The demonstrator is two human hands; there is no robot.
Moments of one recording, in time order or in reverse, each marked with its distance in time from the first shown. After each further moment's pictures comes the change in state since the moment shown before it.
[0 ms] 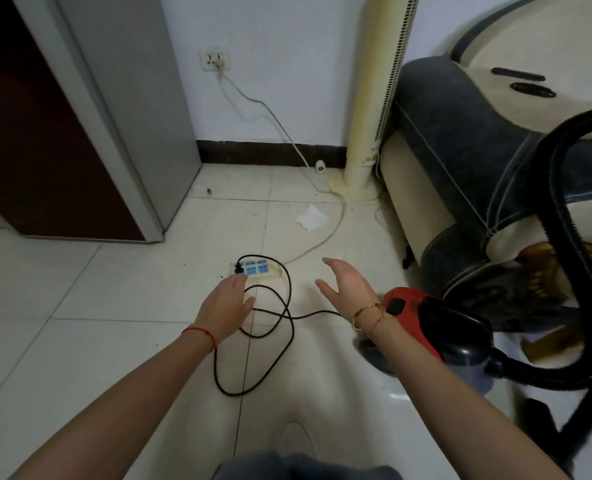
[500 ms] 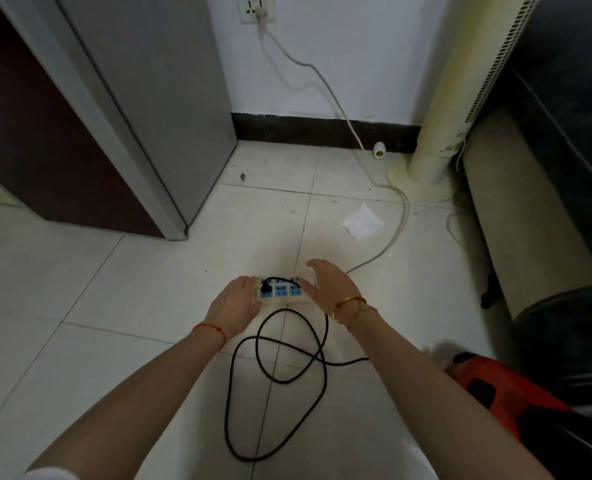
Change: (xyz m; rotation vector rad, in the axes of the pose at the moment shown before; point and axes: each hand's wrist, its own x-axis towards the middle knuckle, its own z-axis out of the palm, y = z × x) left_hand 0.150 -0.085 0.046 0.013 -0.187 -0.168; right_hand 0.211 -0.012 0.103 0.046 -0.333 -0.070
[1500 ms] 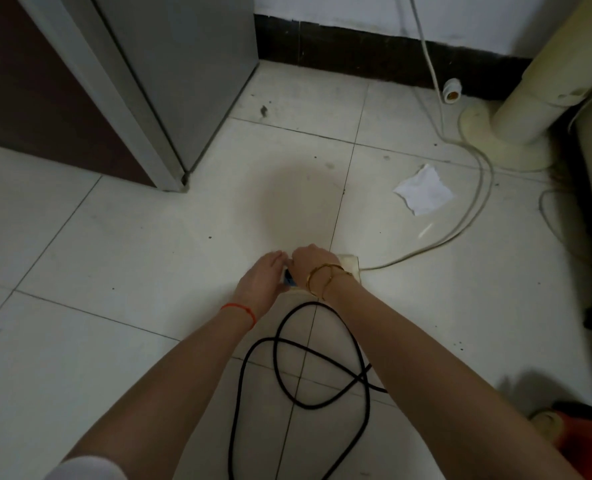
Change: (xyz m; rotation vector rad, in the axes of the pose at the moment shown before) left_hand 0.130 -0.081 0.129 -0.168 0.007 0.021; right_hand 0.164 -0.029 0.127 -0.381 -0.402 0.043
